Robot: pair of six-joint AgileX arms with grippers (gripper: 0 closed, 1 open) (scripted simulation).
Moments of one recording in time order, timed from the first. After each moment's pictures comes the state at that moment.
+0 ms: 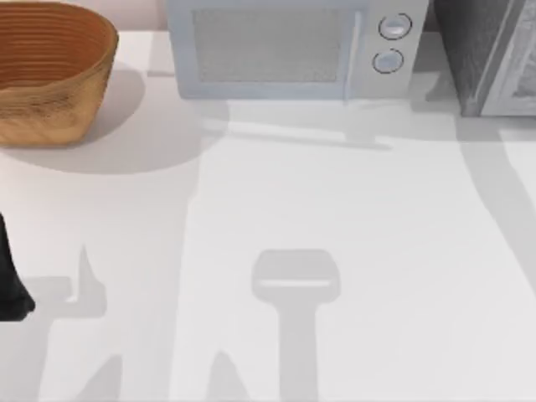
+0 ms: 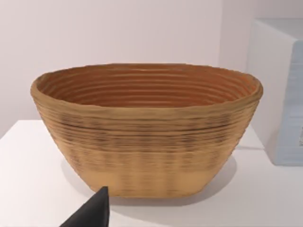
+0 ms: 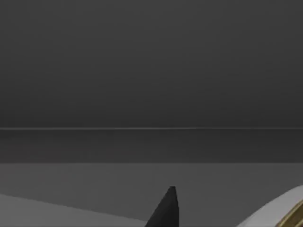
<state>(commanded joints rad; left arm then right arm) 0.00 0.00 0.00 0.00 0.00 0.00 0.18 1.31 1.72 -0.41 0.19 0.02</state>
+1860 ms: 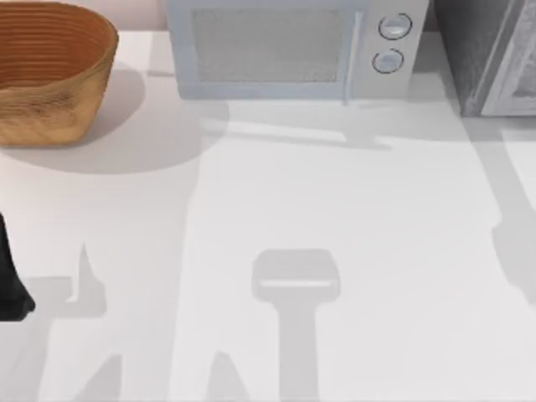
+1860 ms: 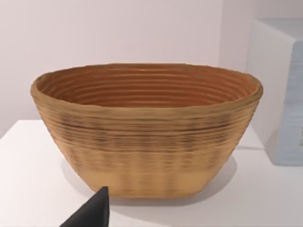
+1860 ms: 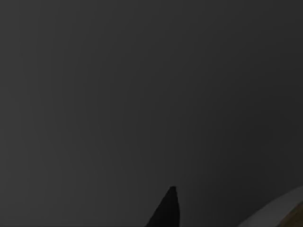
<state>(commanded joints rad) 0.00 0.00 0.00 0.00 0.00 0.00 0.10 2.09 2.77 -0.68 0.12 0.02</state>
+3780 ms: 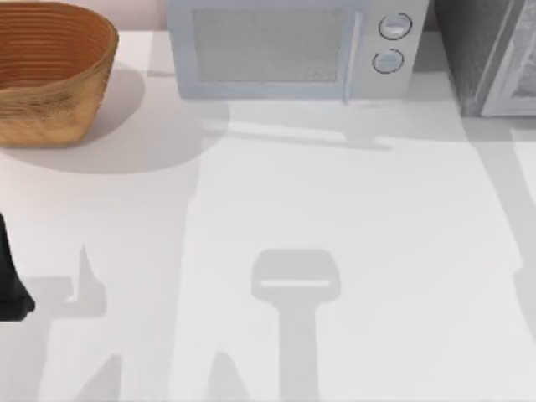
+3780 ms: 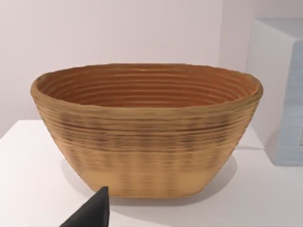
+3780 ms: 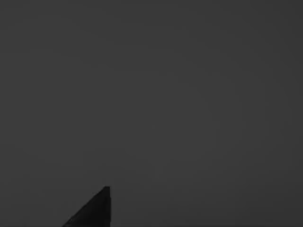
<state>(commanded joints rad) 0.00 0.00 0.00 0.00 0.00 0.00 0.08 1.75 2.40 -0.53 0.07 -0.01</state>
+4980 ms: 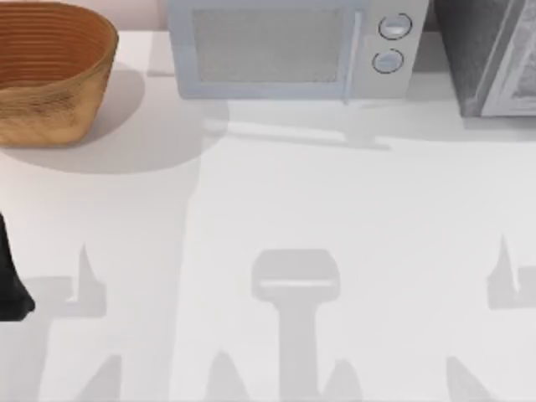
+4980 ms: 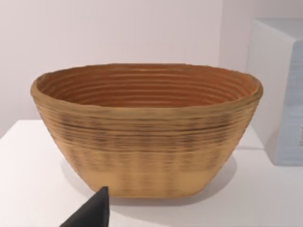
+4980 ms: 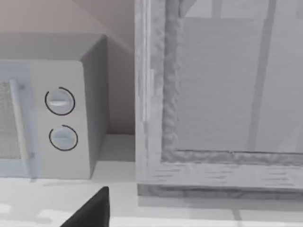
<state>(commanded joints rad) 0.00 0.00 0.00 0.00 0.00 0.00 0.00 0.09 0.12 -0.02 -0.01 -0.01</state>
